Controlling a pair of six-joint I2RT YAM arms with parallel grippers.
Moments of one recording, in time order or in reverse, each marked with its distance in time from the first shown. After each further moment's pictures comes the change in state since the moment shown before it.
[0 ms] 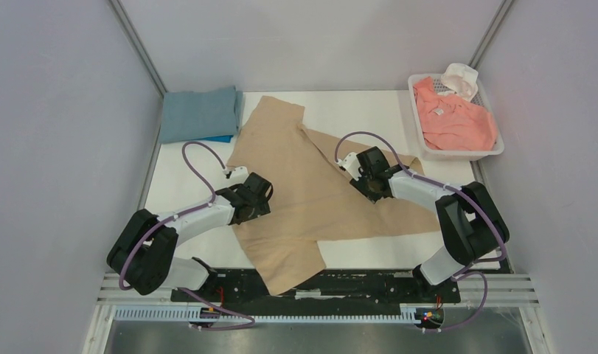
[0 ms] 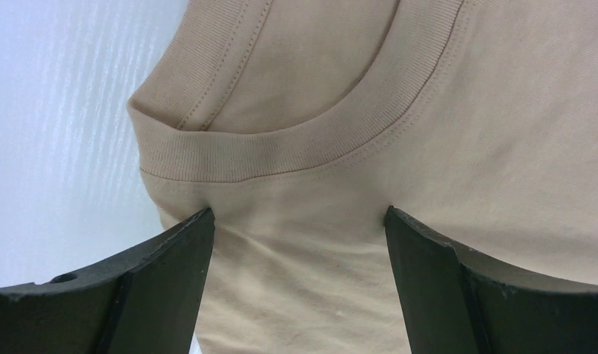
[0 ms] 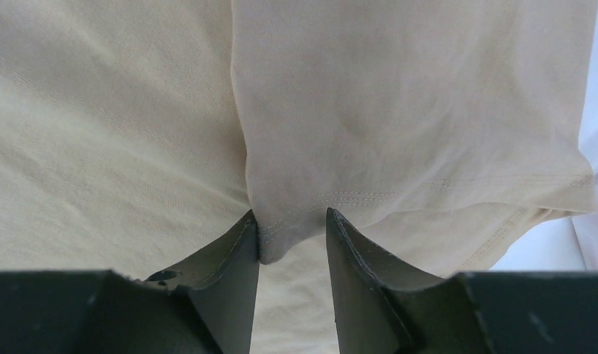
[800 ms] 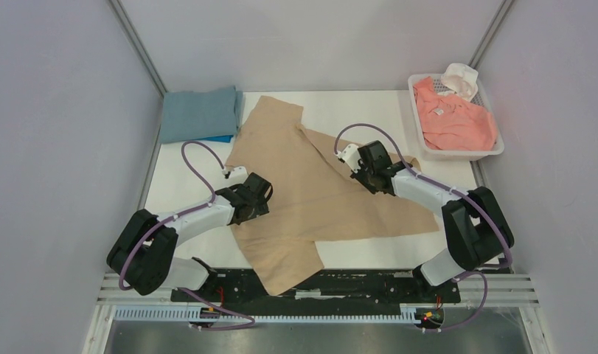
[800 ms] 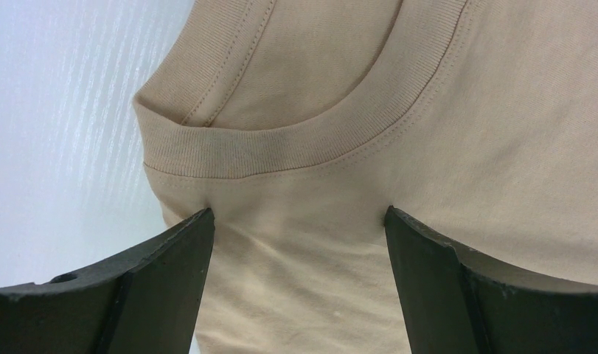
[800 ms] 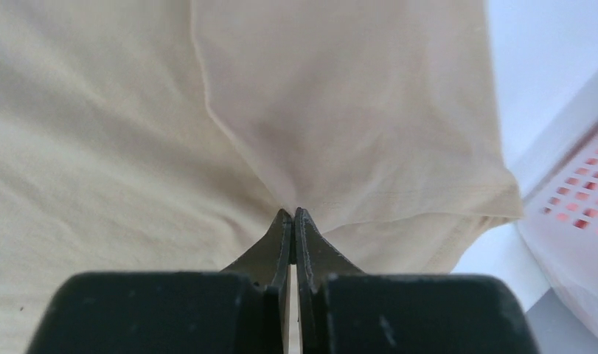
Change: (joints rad) left arm 0.002 -0.001 0.000 -0.016 -0.031 -0.004; right arm 0.001 -0.032 0.039 0.008 -0.026 -0.013
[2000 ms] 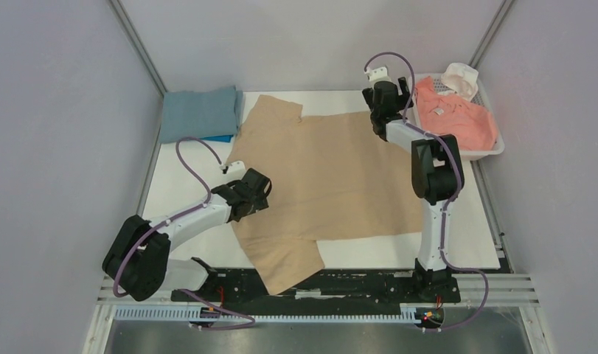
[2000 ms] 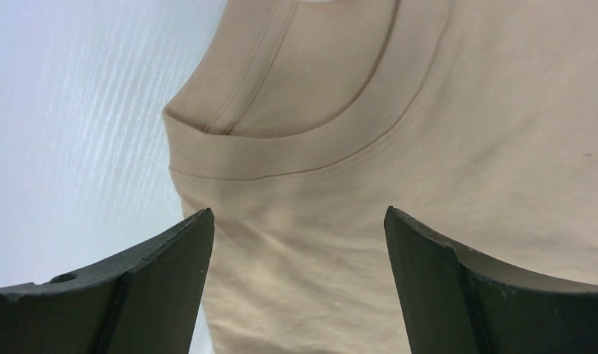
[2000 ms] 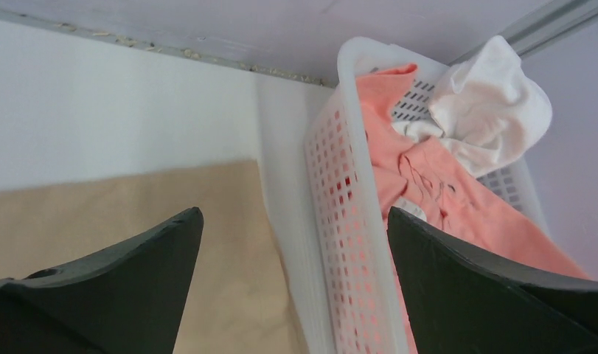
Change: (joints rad) left arm 0.002 -0.043 0.026 -0.042 -0.025 0.000; right arm -0.263 0.709 0.769 0.673 0.450 0.011
